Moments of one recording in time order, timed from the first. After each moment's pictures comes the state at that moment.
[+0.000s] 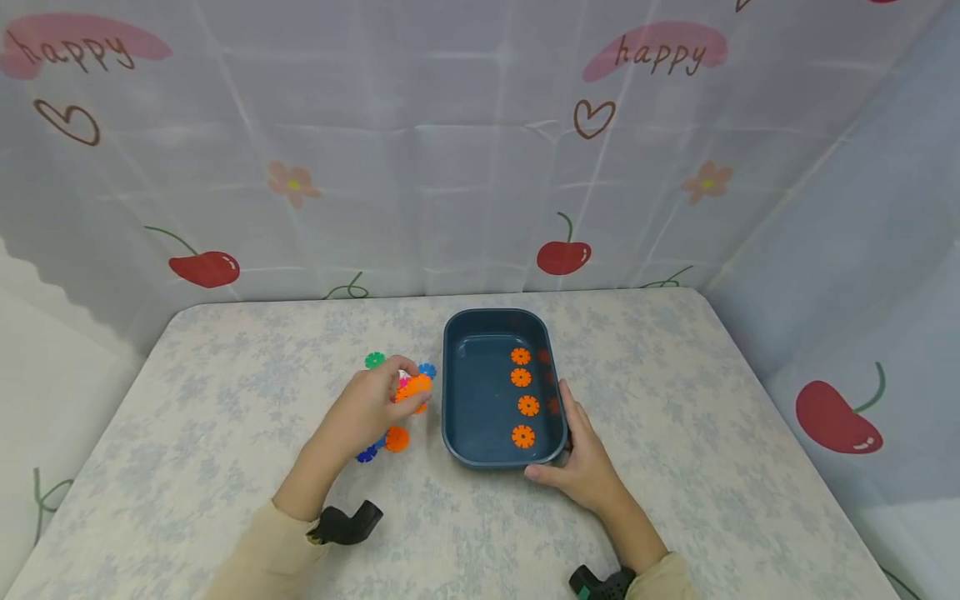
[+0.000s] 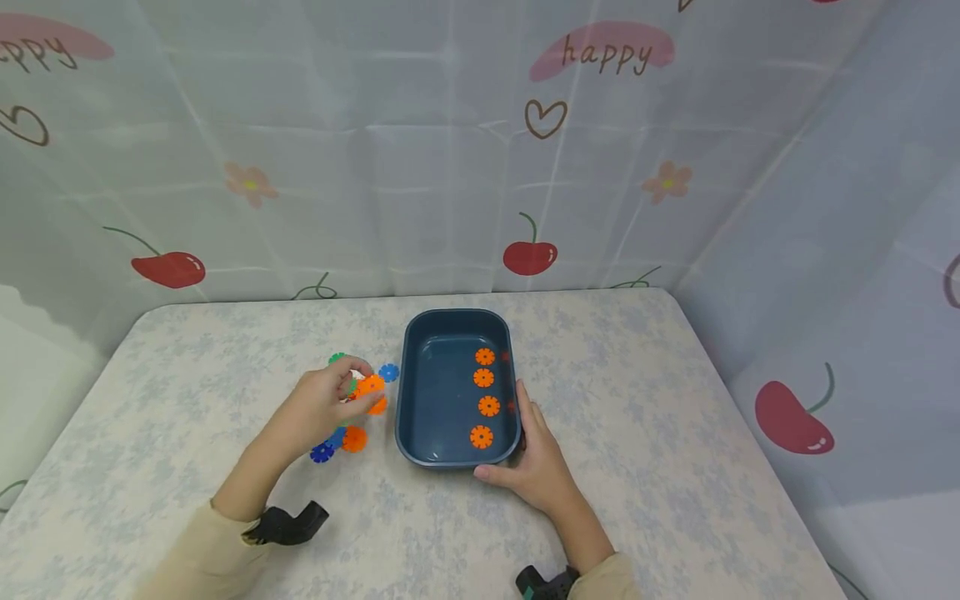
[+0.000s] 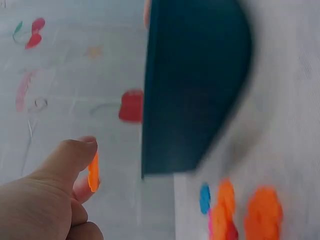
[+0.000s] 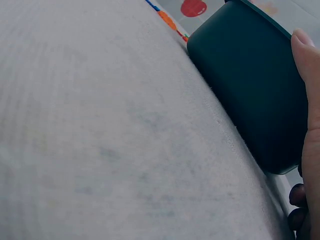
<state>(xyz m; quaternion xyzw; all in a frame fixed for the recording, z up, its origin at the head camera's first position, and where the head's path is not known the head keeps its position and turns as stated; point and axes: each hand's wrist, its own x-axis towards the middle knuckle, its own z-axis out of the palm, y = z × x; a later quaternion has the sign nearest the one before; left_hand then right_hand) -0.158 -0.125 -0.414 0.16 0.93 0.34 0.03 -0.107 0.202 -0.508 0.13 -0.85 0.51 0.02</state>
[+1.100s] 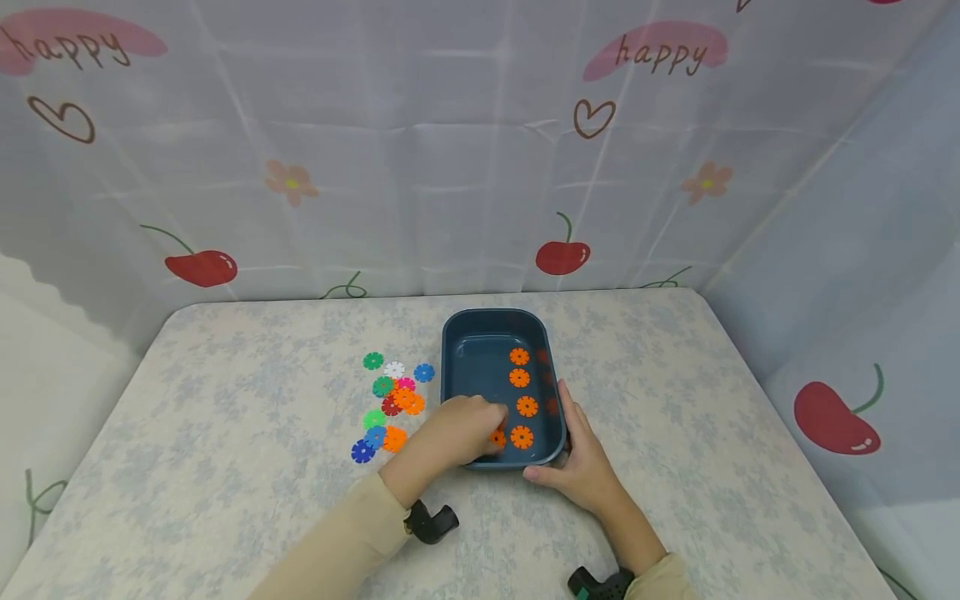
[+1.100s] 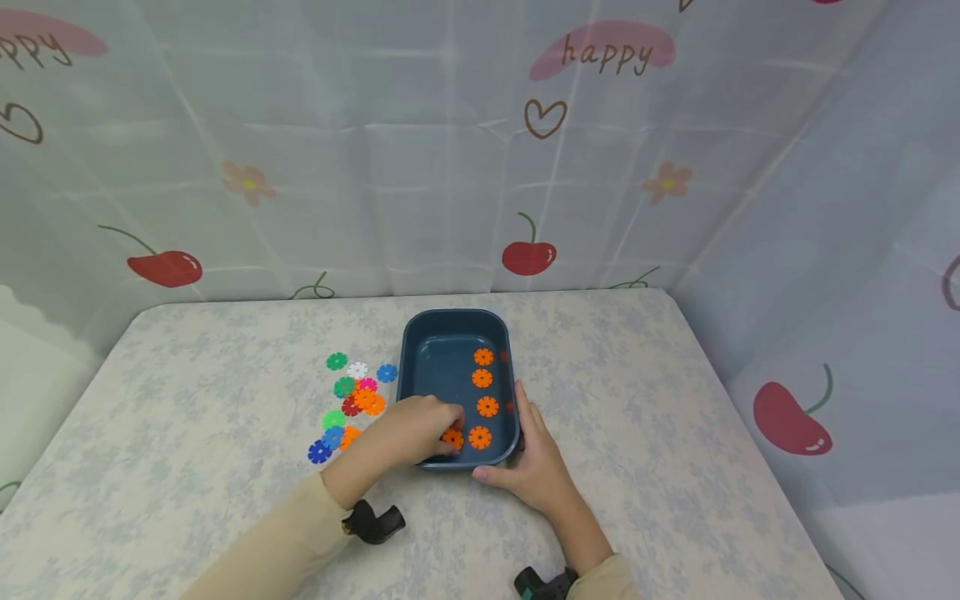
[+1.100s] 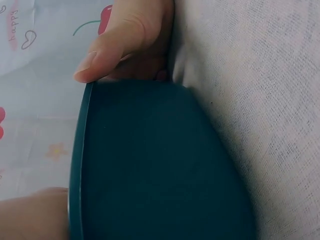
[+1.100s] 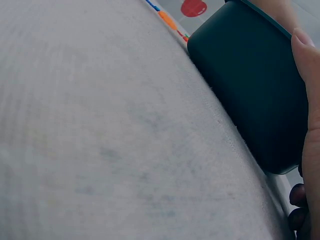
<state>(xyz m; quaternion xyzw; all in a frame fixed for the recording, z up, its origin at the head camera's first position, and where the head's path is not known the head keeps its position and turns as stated) -0.156 -0.016 -0.433 0.34 0.93 0.09 0.10 -0.107 0.203 -0.513 0.14 -0.85 0.51 0.02</state>
